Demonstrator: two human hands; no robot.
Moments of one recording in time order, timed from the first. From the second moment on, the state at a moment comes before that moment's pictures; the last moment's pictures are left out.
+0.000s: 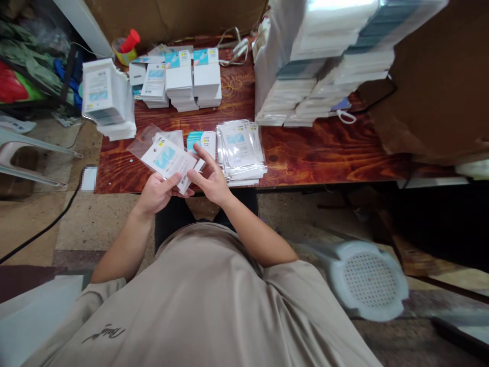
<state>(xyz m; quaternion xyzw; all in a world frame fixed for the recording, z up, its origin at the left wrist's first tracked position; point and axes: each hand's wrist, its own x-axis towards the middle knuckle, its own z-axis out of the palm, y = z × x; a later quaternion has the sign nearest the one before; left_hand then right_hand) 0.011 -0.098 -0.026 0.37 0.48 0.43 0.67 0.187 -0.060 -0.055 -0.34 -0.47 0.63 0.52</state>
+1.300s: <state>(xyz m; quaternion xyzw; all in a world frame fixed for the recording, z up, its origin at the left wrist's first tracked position) -0.052 -0.026 -0.042 0.55 0.74 0.36 0.14 0.213 -0.046 -0.017 -0.32 -0.94 0.06 -0.02</state>
